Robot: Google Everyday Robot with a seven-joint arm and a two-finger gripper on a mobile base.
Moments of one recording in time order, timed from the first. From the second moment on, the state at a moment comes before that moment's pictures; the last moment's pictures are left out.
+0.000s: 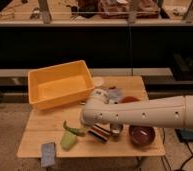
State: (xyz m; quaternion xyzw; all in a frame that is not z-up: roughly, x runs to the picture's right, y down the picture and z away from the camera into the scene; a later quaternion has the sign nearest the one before) arm -0.059 0.169 0.762 -0.23 -0.11 0.10 0.96
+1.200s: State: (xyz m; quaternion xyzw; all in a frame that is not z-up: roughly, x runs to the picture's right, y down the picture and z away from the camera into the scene) arm -0.085 0.209 0.774 -0.27 -0.12 0.06 0.95
